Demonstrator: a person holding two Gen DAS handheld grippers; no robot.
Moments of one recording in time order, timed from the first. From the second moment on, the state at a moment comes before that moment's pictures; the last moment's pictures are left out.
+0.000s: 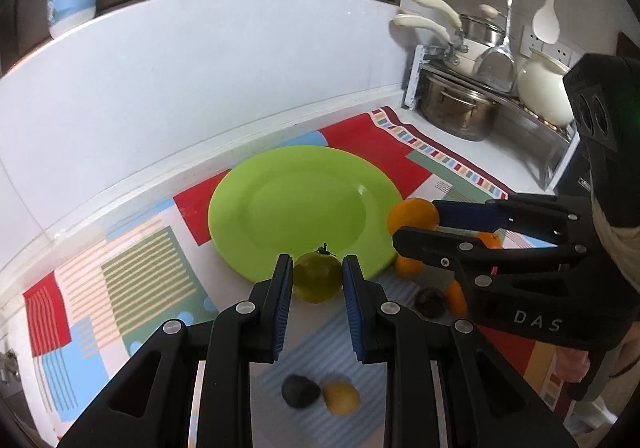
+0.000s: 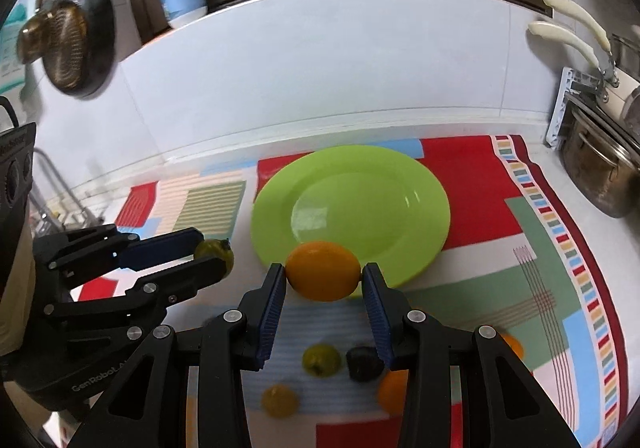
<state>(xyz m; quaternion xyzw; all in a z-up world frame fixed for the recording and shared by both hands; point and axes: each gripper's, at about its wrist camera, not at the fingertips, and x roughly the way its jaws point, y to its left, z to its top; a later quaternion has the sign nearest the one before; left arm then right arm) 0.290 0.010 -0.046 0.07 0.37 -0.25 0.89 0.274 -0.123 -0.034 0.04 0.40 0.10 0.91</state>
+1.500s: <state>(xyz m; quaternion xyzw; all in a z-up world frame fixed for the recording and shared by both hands) 0.296 0.029 -0.034 0.07 0.38 -0.22 0.90 0.281 -0.120 -0.034 0.05 0.40 0.06 0.91</state>
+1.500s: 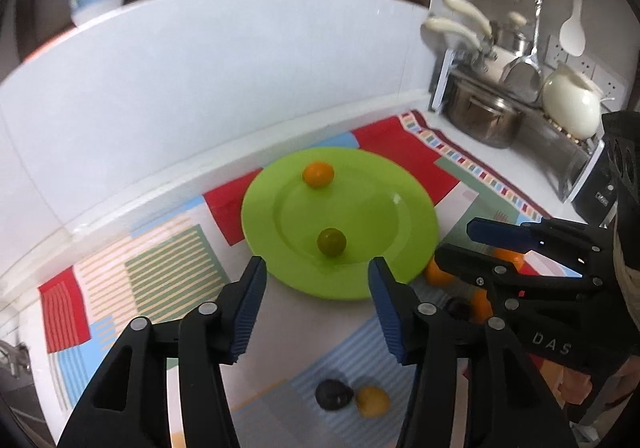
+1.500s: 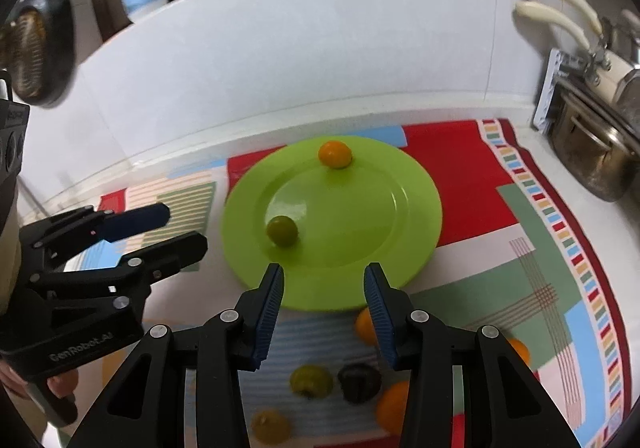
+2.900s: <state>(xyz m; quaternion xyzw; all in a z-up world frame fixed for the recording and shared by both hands) 0.177 0.042 -0.056 0.11 0.31 -0.27 0.91 0.160 -0.094 -0.037 0.00 0.37 0.08 0.92</state>
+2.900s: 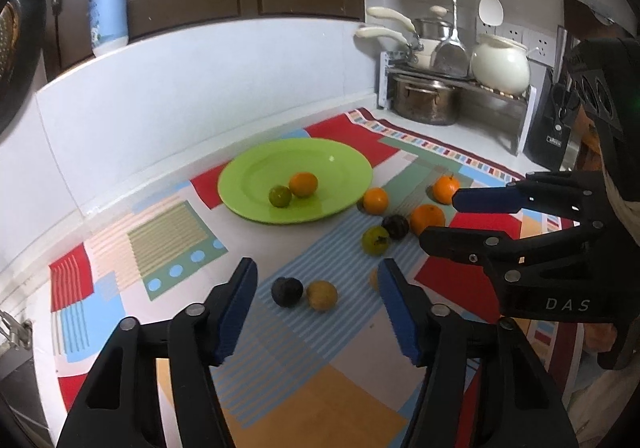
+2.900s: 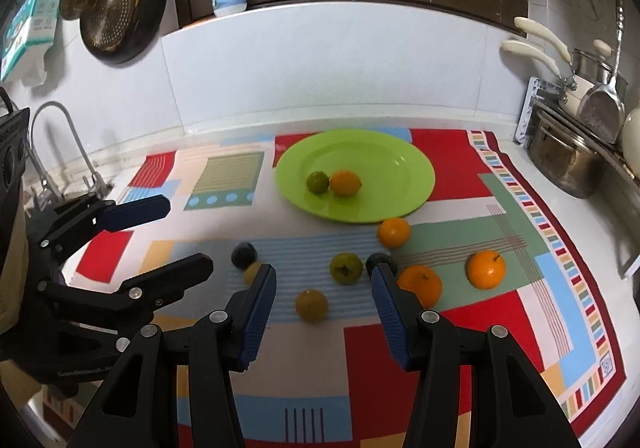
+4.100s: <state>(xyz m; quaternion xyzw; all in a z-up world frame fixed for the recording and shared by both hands) 0.221 0.025 -0.118 0.09 0.42 -0.27 0.86 0.193 -0.087 -0.105 0.02 0.45 0.14 0.88</state>
